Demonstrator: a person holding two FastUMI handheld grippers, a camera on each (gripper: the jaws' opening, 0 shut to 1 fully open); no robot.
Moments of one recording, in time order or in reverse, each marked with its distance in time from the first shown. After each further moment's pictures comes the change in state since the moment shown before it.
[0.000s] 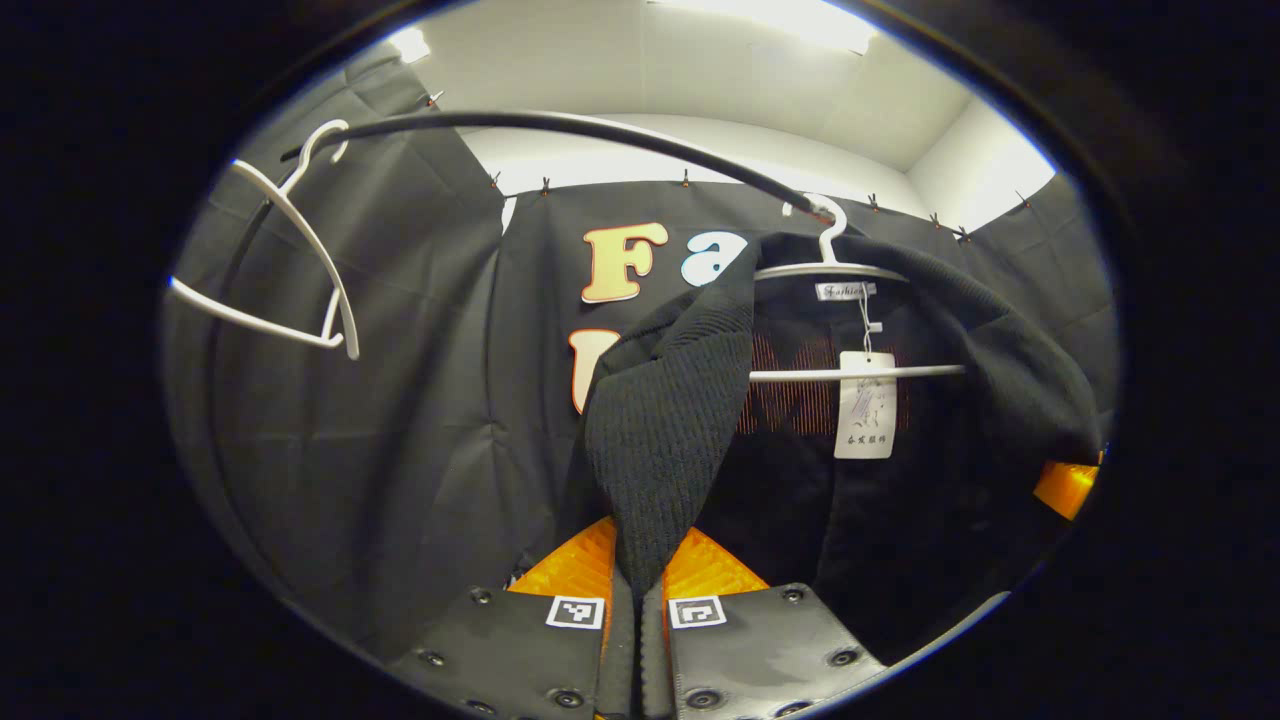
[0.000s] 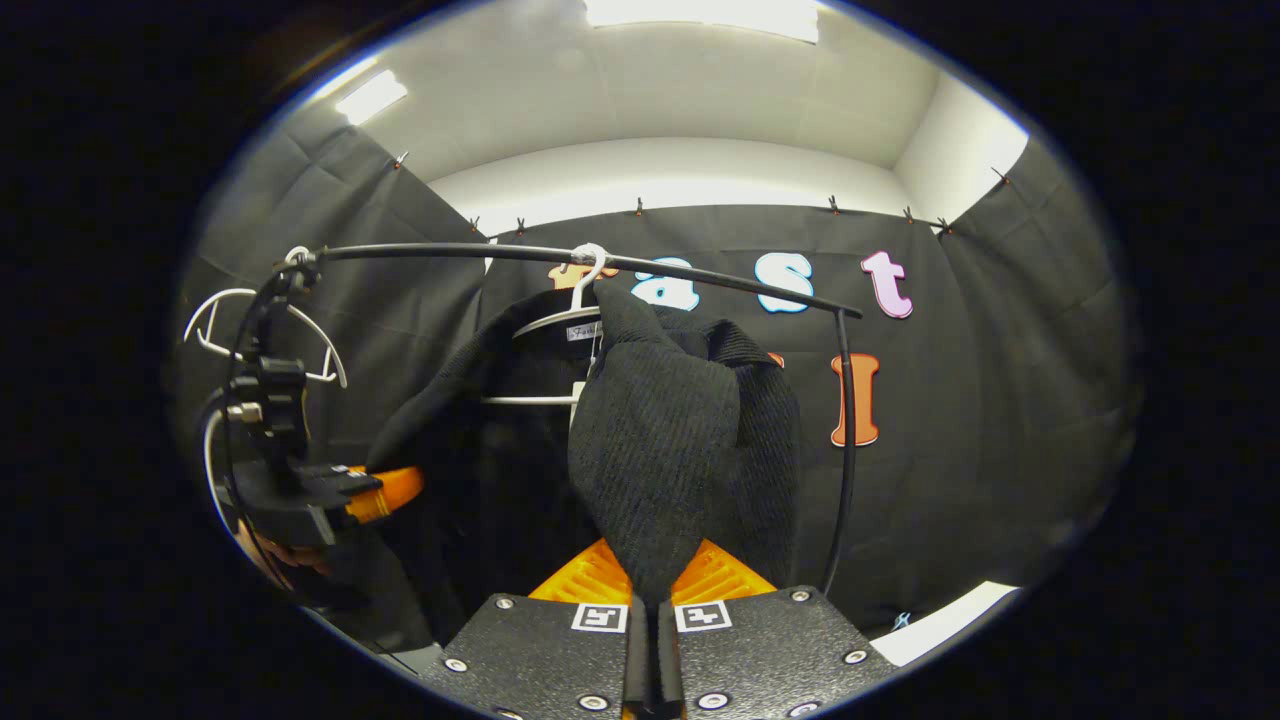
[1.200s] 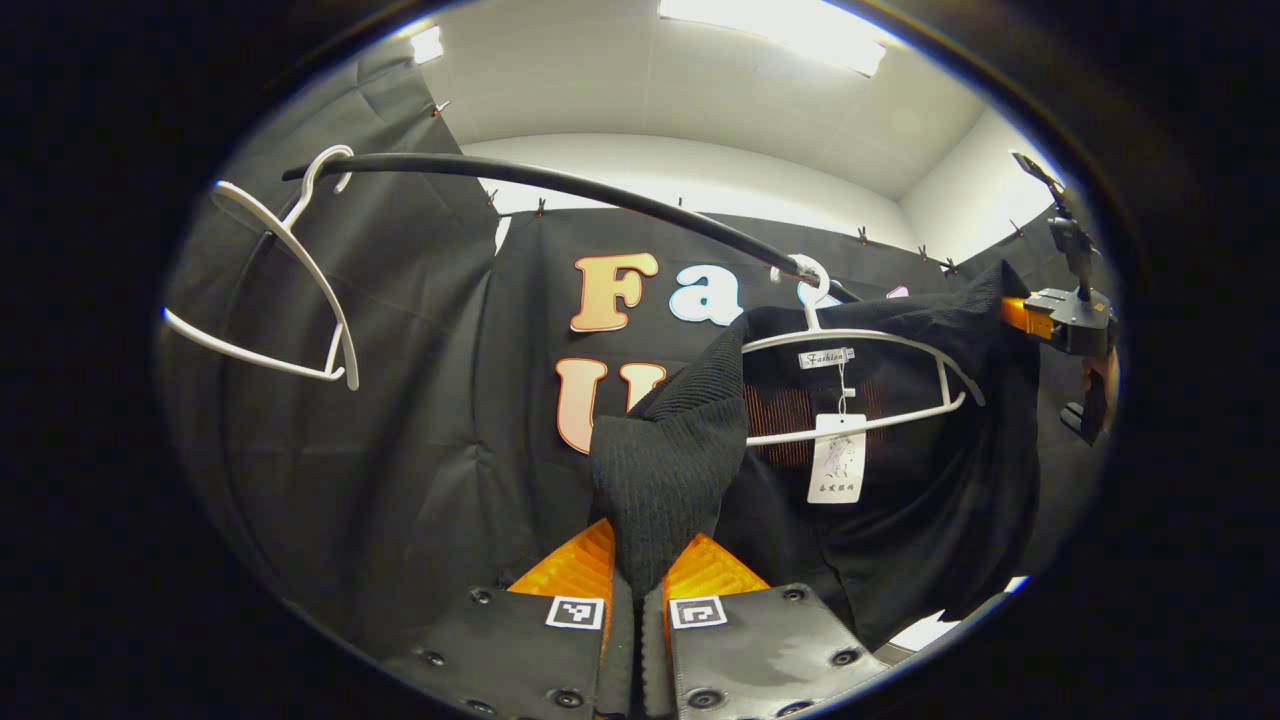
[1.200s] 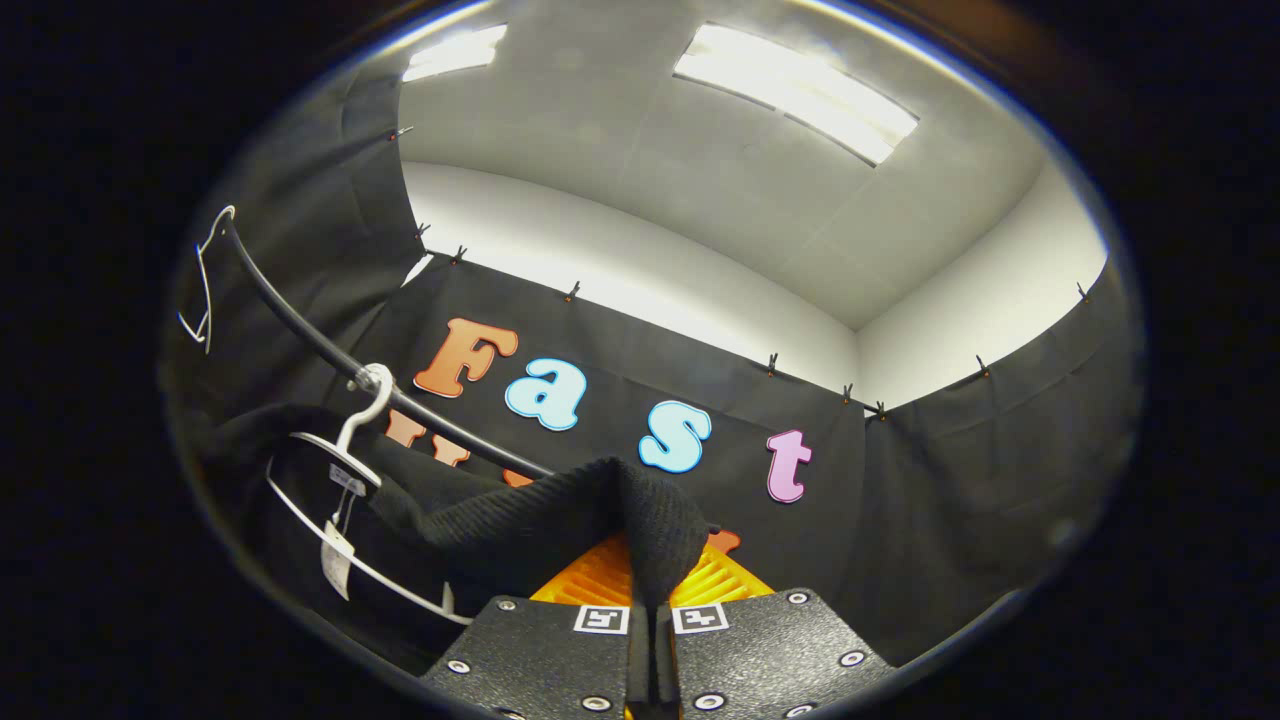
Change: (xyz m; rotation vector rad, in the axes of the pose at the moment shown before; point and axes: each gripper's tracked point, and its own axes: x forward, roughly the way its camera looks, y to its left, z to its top) left arm -0.005 0.003 0.031 -0.063 -0.054 -0.061; right arm 0.094 -0.163 0.207 -0.371 -0.226 -0.291
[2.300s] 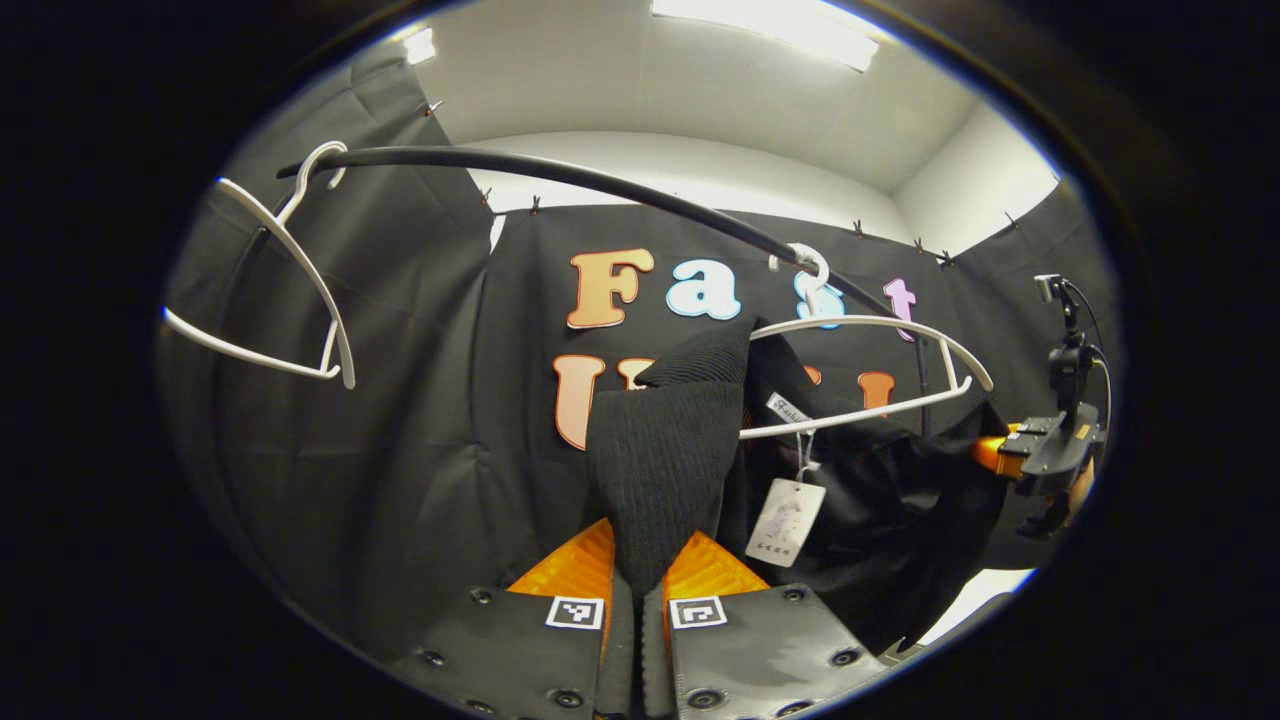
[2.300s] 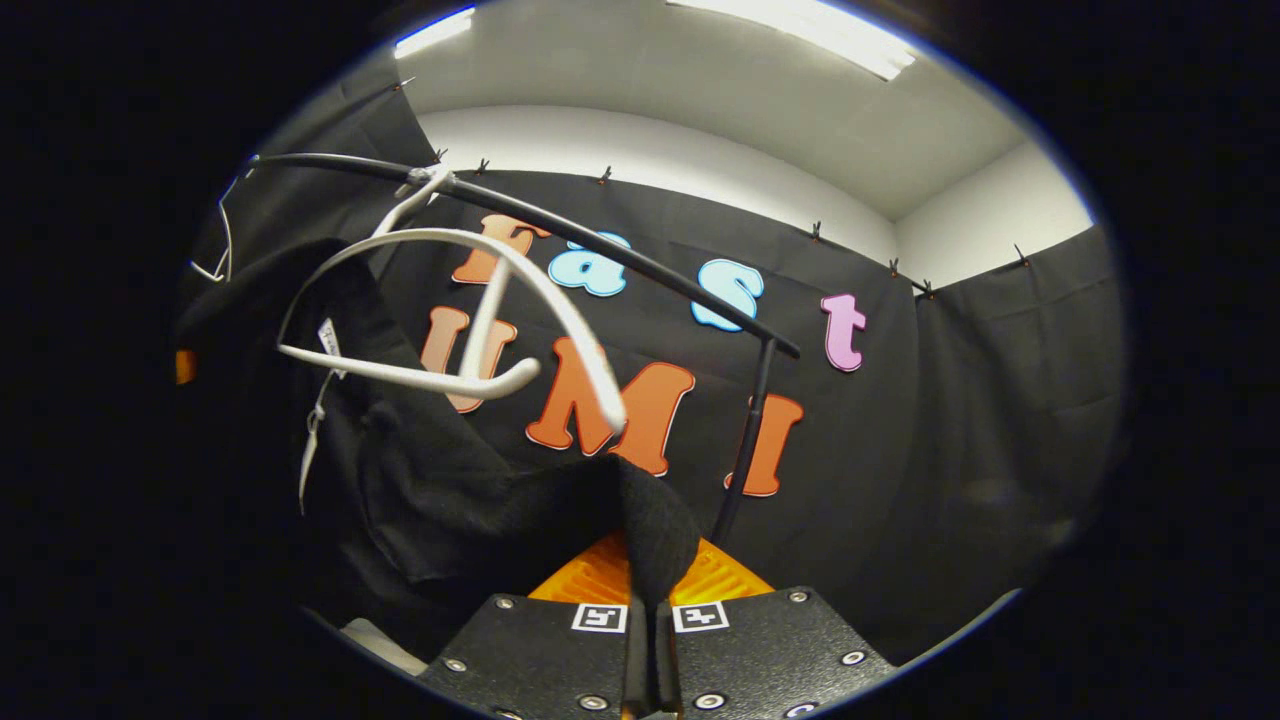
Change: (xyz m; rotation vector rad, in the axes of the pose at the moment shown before) left arm 0.003 -0.001 -0.005 0.016 0.014 -0.016; right arm -0.042 0.097 -0.176 0.107 0.258 0.160
